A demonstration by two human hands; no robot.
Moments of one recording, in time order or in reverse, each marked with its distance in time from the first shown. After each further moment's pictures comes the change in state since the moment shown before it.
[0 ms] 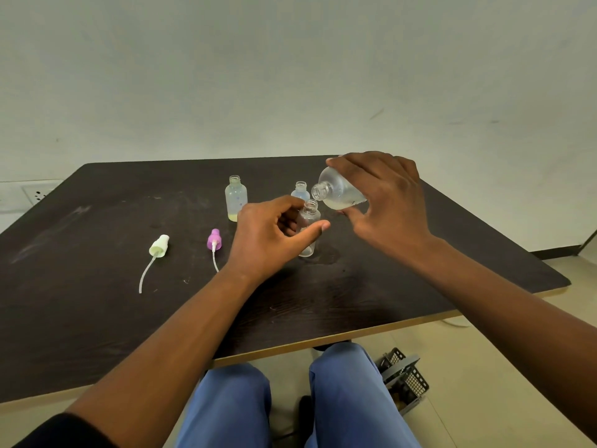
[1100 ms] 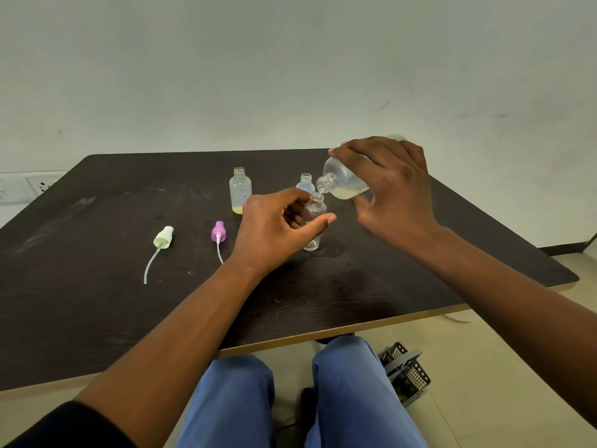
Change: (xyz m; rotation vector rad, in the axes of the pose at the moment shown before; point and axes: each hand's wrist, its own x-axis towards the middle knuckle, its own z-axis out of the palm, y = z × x) left_hand 0.000 -0.001 0.001 0.023 -0.014 -0.007; right_hand 0.008 -0.005 -0.006 -0.050 -0.001 -0.046
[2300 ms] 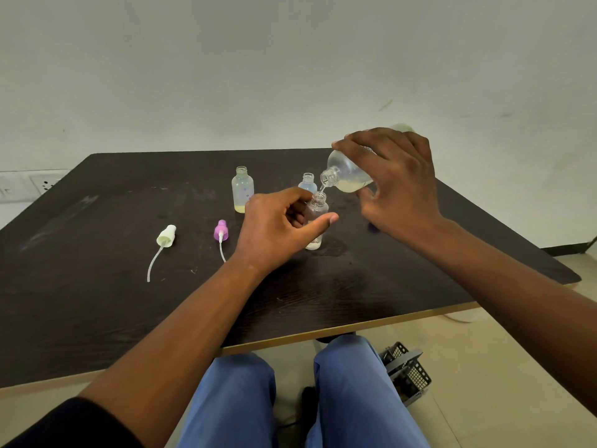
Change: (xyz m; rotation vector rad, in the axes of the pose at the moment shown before) left_hand -0.001 0.000 0.000 -0.024 -0.001 -0.029; right_hand 0.008 0.001 -0.004 0.004 0.015 -0.006
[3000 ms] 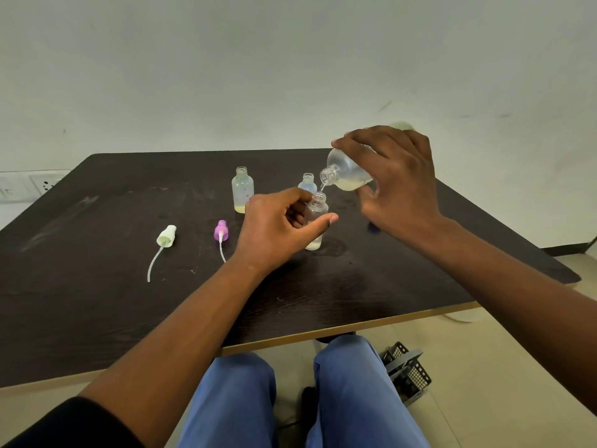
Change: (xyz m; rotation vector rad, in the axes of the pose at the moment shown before) left_hand -0.001 0.000 -0.001 0.013 0.004 0.011; right_hand 0.002 -0.001 -0.001 0.001 0.009 0.000
